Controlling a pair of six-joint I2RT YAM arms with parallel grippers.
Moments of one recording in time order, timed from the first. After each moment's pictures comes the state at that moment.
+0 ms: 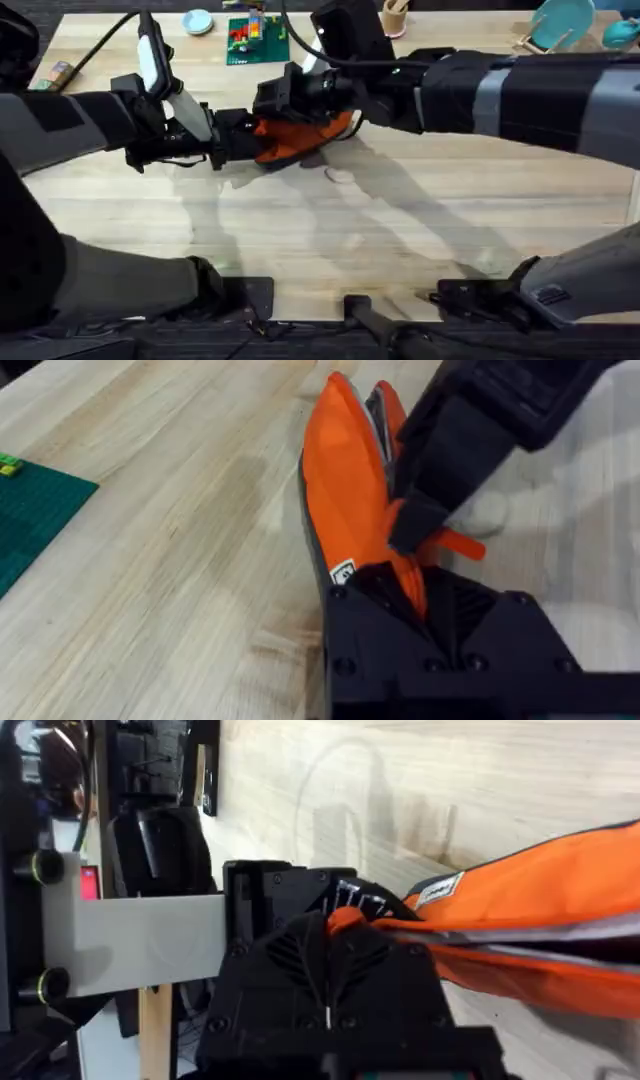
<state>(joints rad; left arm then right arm) 0.34 1.58 0.72 -0.56 1.18 1.35 0.73 1.77 1.16 0.00 -0.44 0.93</state>
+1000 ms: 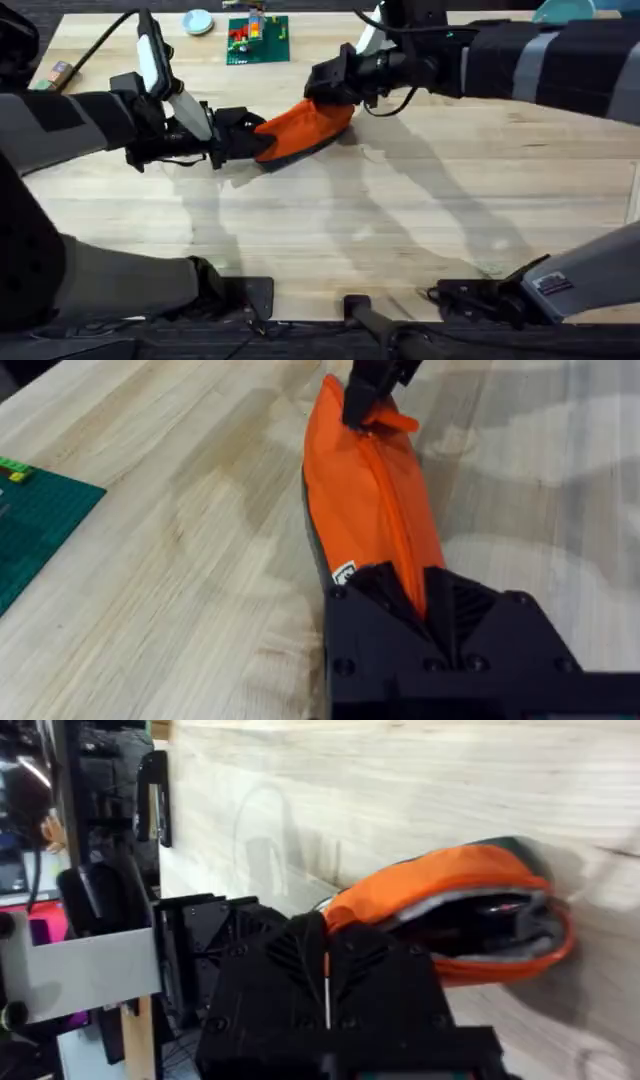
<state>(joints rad) 0.34 1.58 0.72 -0.54 1.18 1.35 0.49 1.77 1.16 -0.16 -0.56 0.76</state>
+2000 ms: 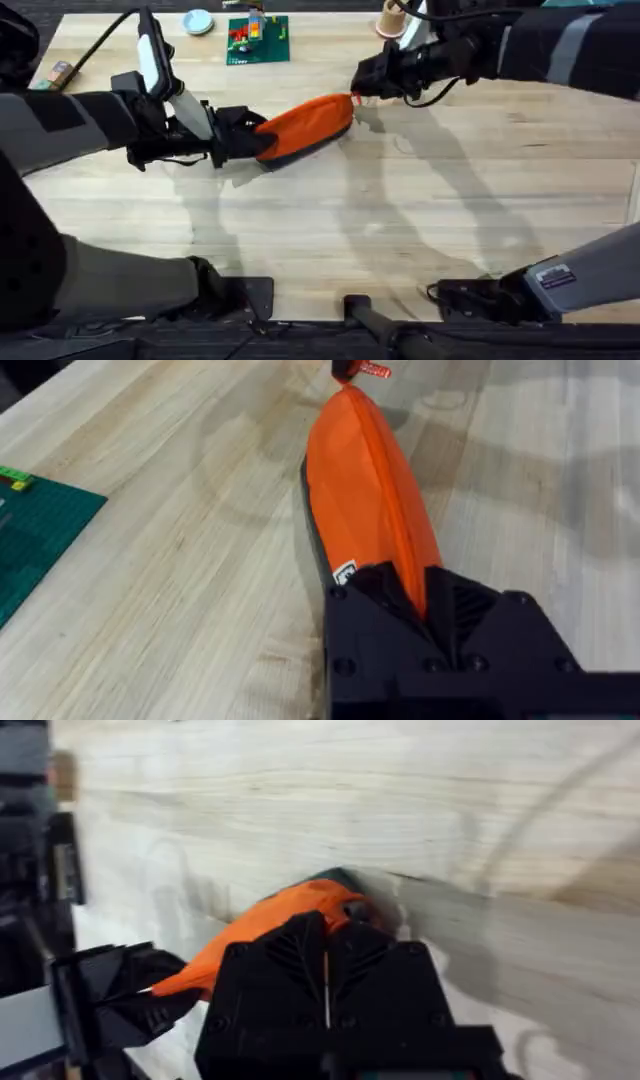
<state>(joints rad) 0.33 1.58 0.72 -0.53 1.19 1.35 0.31 1.77 1.16 -0.31 -0.46 0.59</state>
